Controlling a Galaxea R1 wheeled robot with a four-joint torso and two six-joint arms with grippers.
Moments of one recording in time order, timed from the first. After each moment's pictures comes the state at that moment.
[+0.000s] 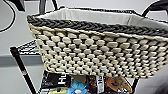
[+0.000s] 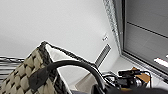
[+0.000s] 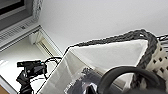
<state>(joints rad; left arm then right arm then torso) -0.97 1.88 -0.85 -0.48 0.47 -0.94 0.88 1.95 -0.96 0.76 -0.60 0.64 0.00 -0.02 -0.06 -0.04</state>
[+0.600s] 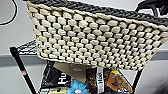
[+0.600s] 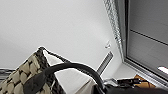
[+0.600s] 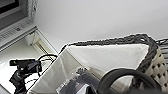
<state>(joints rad) -0.95 1.97 -1.00 -0.47 0.48 -0.94 0.84 2.05 -1.06 0.73 -0.59 0.63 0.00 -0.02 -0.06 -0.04</state>
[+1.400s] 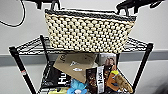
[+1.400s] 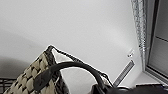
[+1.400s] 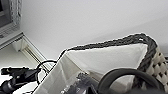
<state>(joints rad) -0.78 2.11 -1.25 -0.33 0.52 -0.92 0.71 2.33 -1.41 0.65 -0.60 0.57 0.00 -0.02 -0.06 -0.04</state>
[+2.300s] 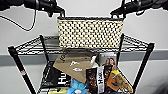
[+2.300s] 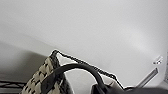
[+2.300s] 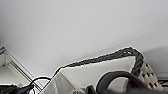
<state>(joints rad) -0.64 2.27 -1.50 -0.24 0.55 -0.91 0.56 2.50 -1.77 0.65 -0.57 0.39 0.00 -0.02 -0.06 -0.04</state>
